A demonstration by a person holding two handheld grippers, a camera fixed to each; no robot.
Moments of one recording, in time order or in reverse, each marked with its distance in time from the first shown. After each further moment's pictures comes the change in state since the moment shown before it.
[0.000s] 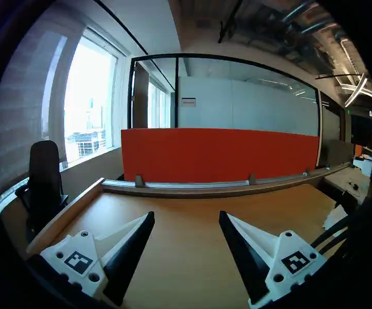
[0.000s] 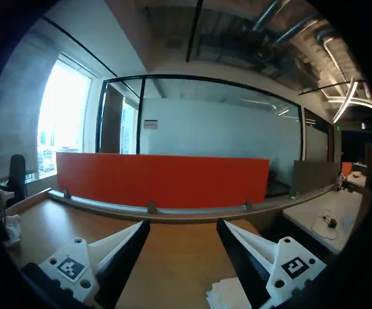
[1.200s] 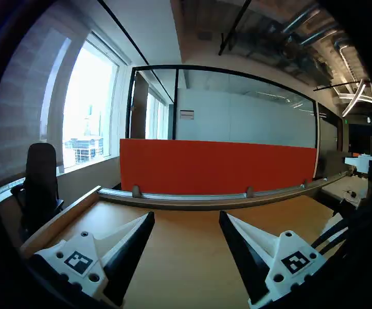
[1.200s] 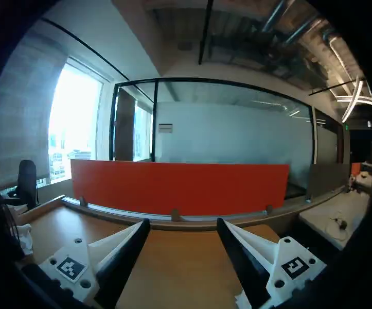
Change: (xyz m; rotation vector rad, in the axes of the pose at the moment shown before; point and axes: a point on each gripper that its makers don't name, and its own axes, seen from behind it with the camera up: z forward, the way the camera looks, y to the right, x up) left arm 0.008 -0.002 0.006 -0.027 0.090 -0.031; right arm 0.029 -0.084 0.012 0.082 0.017 0.011
